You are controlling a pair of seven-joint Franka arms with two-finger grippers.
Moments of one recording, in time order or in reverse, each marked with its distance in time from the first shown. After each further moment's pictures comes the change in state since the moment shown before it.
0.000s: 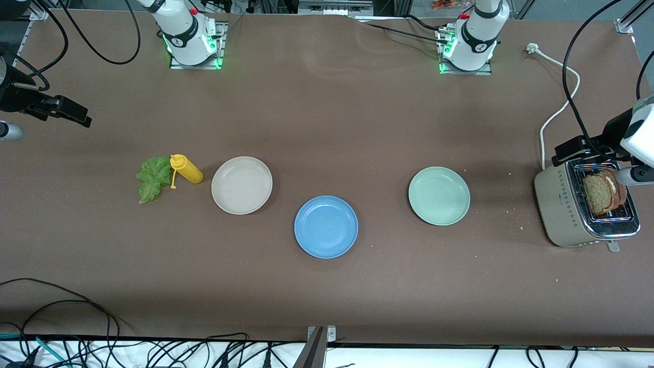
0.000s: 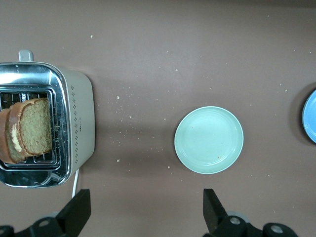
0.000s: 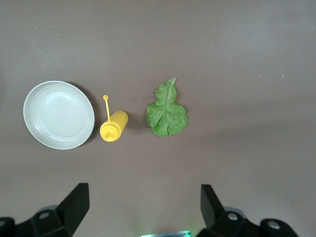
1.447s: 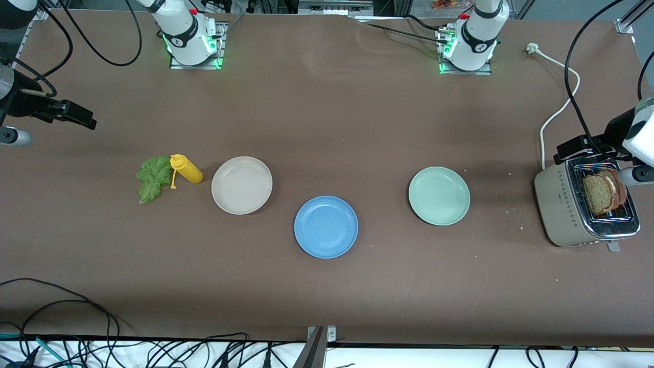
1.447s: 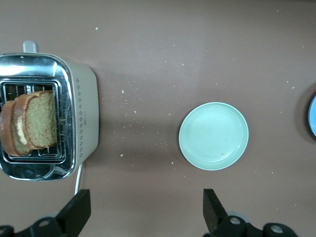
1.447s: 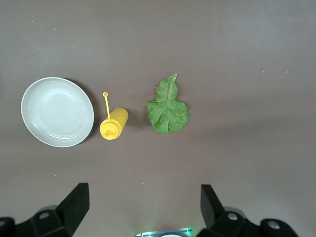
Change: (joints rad) left arm 0.013 0.001 0.003 -0.003 0.001 -0.020 0.000; right arm 0.001 0.018 0.005 0.001 0.000 -0.008 0.008
